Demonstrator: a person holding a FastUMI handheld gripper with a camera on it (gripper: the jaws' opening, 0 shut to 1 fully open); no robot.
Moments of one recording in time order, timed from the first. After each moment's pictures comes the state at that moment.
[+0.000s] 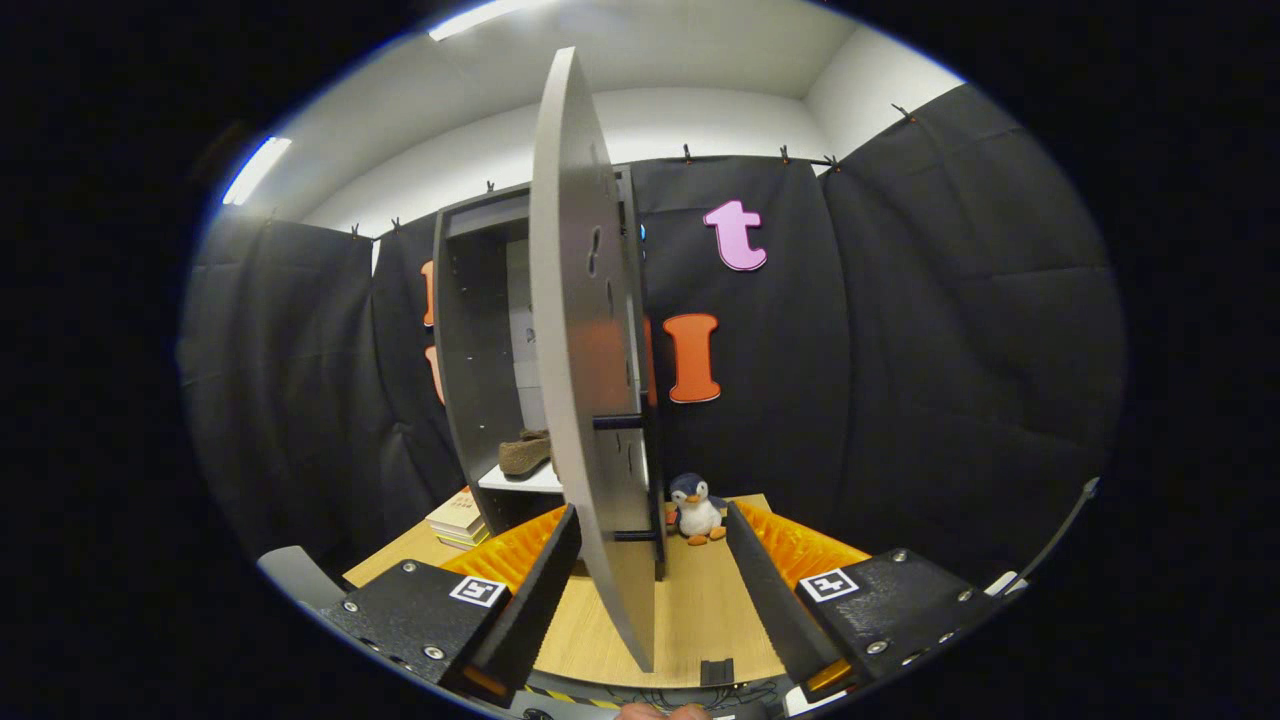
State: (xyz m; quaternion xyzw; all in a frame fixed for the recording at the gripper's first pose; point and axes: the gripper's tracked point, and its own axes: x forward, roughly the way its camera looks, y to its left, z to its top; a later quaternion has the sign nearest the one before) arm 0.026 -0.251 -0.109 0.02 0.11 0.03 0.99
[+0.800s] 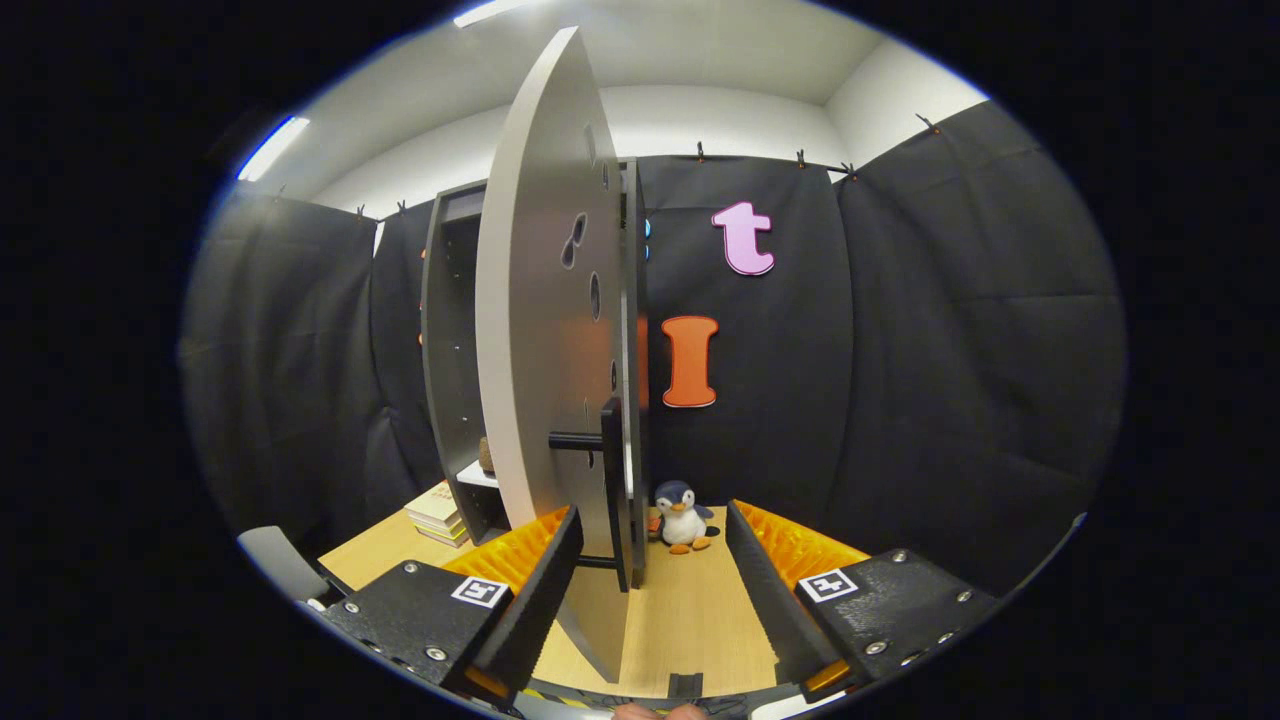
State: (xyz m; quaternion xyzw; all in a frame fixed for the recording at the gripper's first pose) arm 0.054 -0.255 -0.110 -0.01 0.11 0.04 0.99
